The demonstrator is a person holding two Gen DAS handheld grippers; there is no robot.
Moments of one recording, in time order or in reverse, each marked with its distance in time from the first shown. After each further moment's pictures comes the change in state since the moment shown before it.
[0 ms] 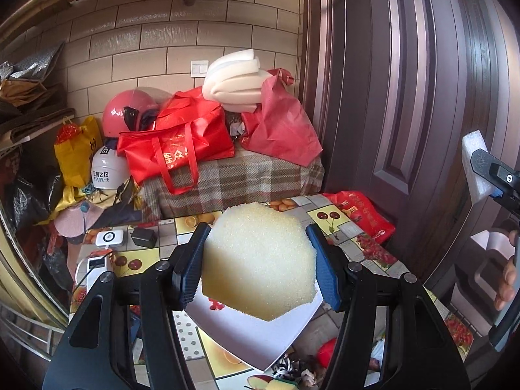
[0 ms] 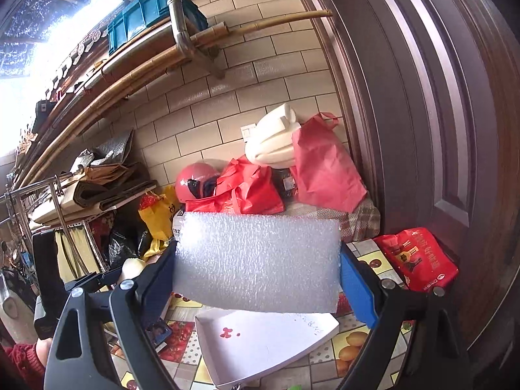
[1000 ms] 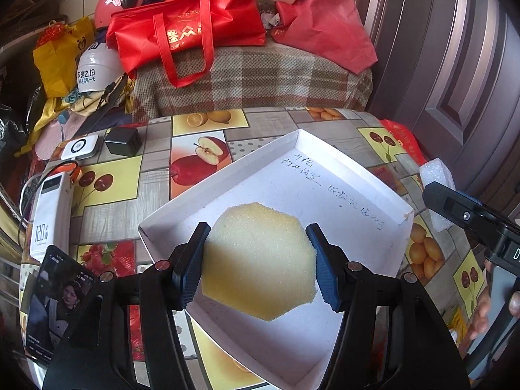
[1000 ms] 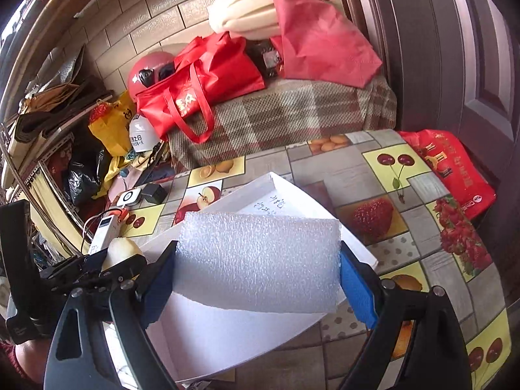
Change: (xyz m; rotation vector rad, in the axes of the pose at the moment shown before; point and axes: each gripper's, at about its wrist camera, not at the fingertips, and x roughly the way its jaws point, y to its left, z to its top) left arm 0.188 0.050 -0.096 -0.114 0.365 0.057; right arm 0.200 -0.031 -0.129 0.057 0.450 -0.061
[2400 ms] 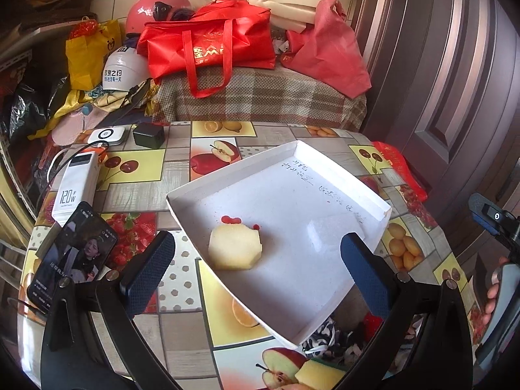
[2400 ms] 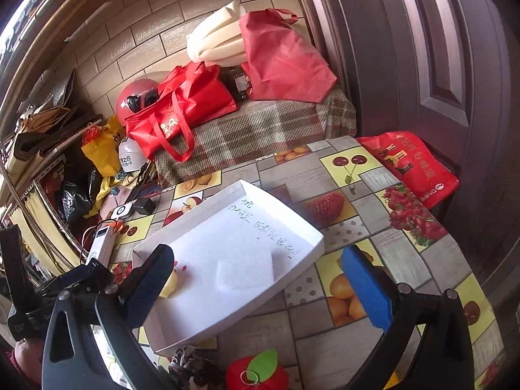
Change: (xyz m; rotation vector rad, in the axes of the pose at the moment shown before) left arm -0.083 0.012 -0.050 -0.060 -0.124 -0.024; right arm -0.102 -0.033 -0.035 0.078 -0.142 -0.091
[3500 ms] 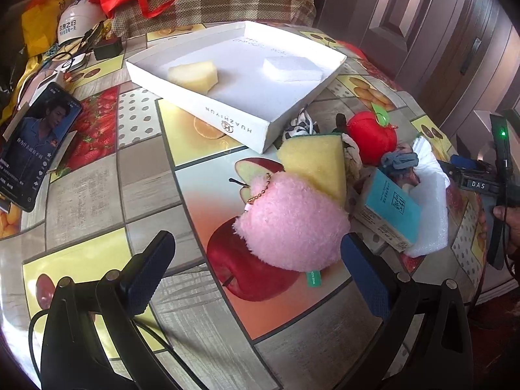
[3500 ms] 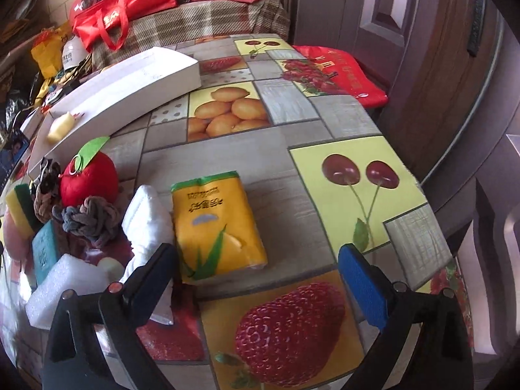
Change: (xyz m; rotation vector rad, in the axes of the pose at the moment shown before) left arm -0.009 -0.012 -0.150 0.199 0.302 -0.138; right arm -0.006 -0.092 -0.145 -0.167 0.347 -0.256
